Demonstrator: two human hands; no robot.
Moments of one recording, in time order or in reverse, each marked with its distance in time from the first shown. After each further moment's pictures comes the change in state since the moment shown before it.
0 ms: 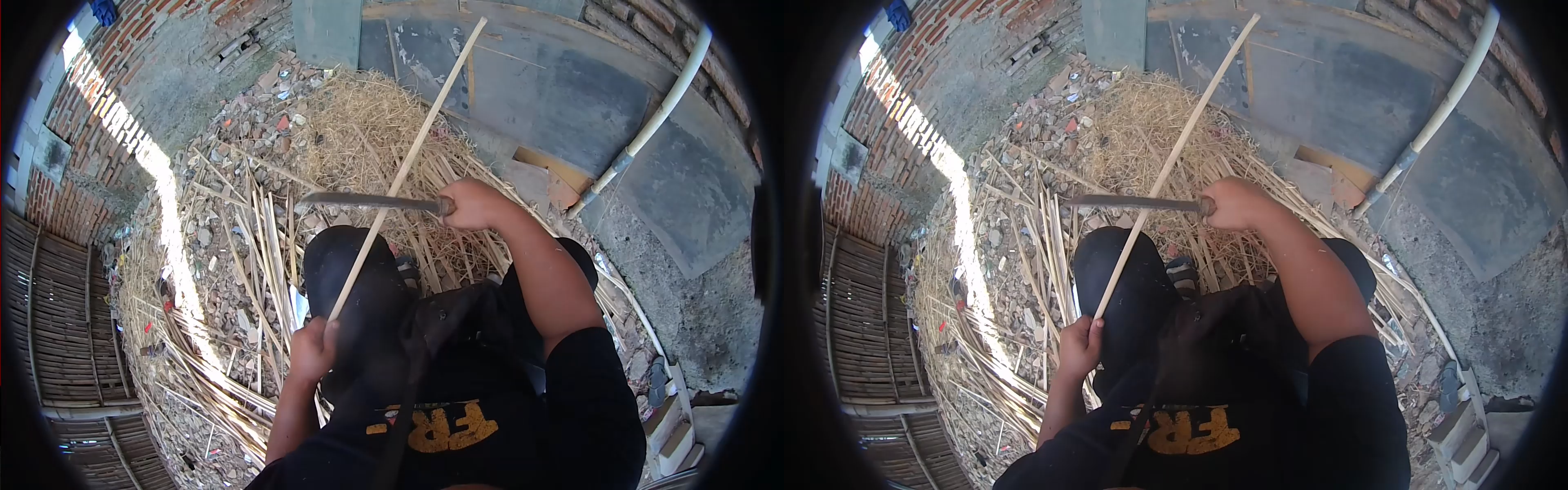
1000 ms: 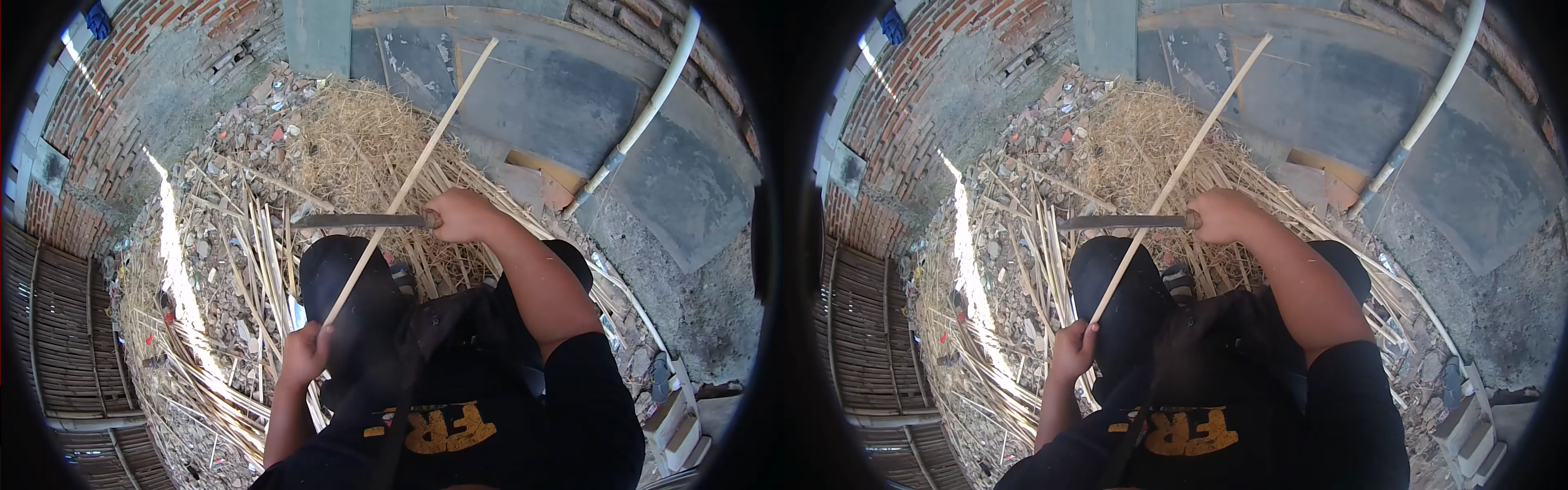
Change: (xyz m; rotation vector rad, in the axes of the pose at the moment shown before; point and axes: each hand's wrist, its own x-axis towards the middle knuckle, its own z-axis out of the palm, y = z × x) left_hand 0.012 0.008 -0.014 -0.050 -0.054 0.005; right_hand -0.016 -0.020 -0.002 -0.092 -0.037 -0.021
